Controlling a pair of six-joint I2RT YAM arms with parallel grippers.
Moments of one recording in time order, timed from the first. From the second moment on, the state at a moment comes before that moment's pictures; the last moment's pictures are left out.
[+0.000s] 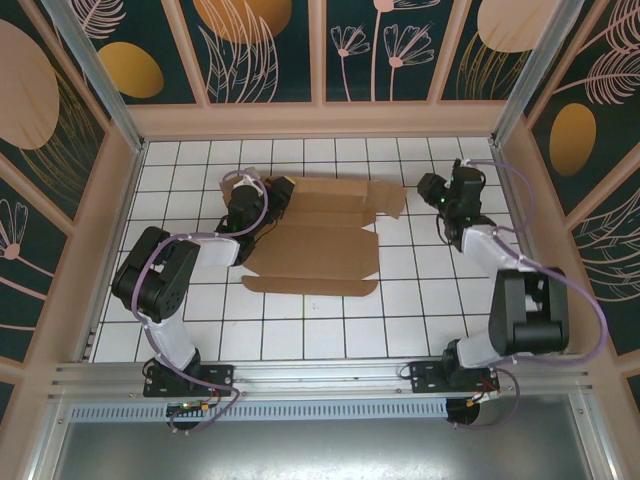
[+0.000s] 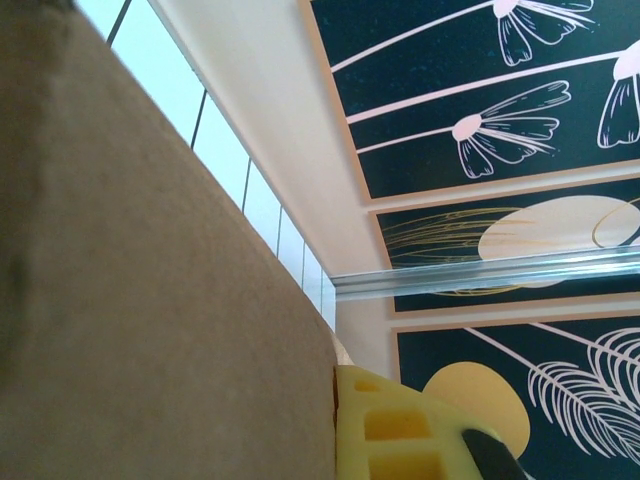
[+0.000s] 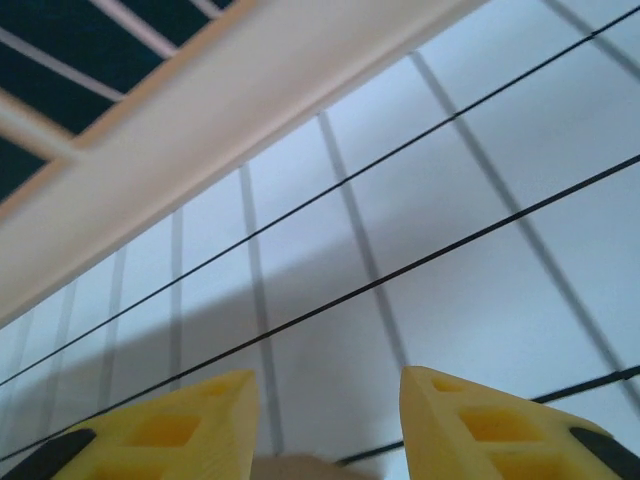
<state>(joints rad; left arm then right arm) -0.44 1.80 0.82 0.84 0.15 -1.35 0.04 1.49 0.86 0.14 -0.08 0.57</state>
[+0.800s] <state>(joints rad) -0.43 1.82 0.88 0.77 0.19 -1.35 0.06 1.68 0.92 0.14 -0.35 0.20</state>
